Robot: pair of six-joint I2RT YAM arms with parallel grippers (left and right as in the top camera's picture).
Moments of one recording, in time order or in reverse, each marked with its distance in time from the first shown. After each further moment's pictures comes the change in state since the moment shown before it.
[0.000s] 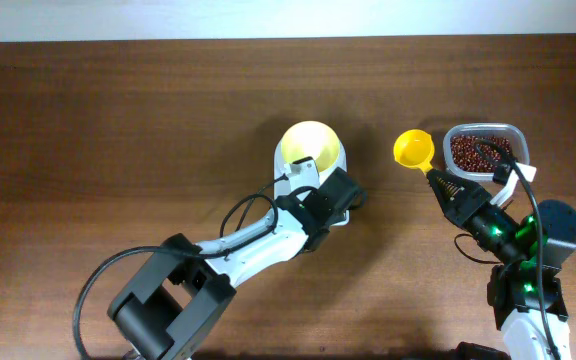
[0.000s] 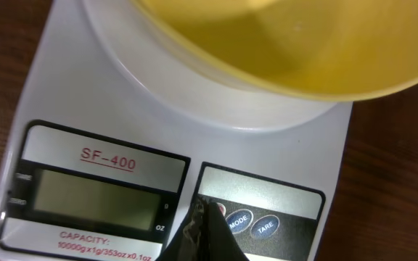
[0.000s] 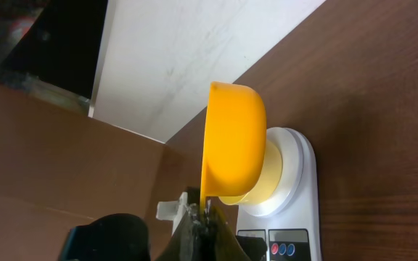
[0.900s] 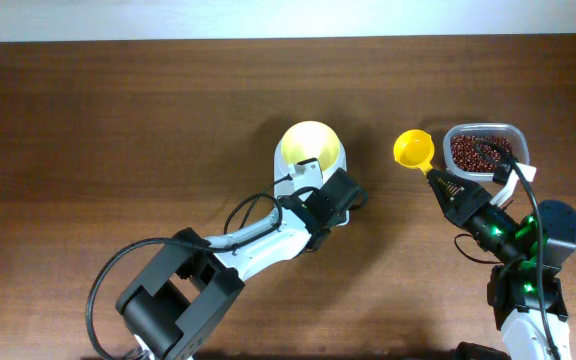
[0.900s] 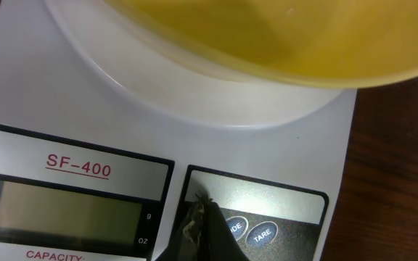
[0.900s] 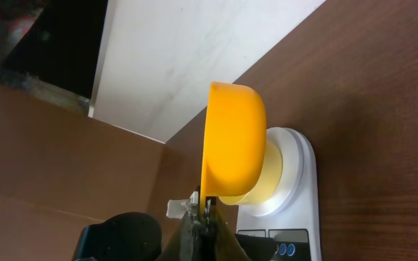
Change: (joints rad) left arm 0.000 0.034 0.000 0.042 0.019 0.031; right arm 0.000 0.000 0.000 0.000 0.000 0.000
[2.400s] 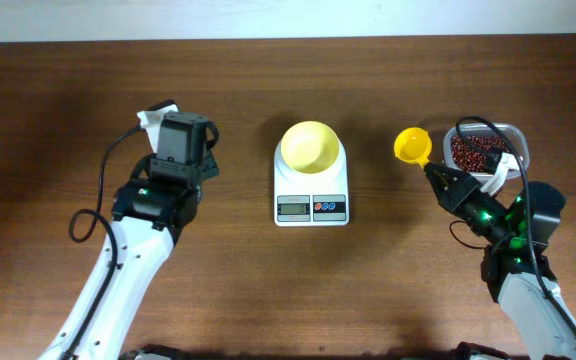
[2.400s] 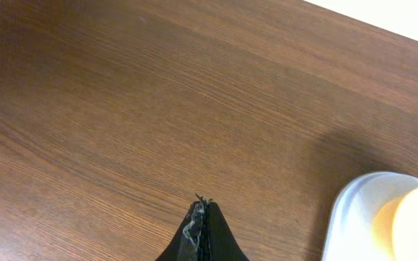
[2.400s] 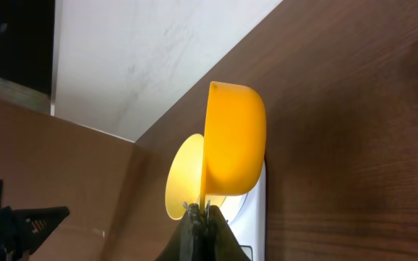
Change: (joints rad) left arm 0.575 -0.552 -0.001 -0.289 -0.057 0.505; right arm 0.000 0.311 0.000 0.211 0.034 -0.105
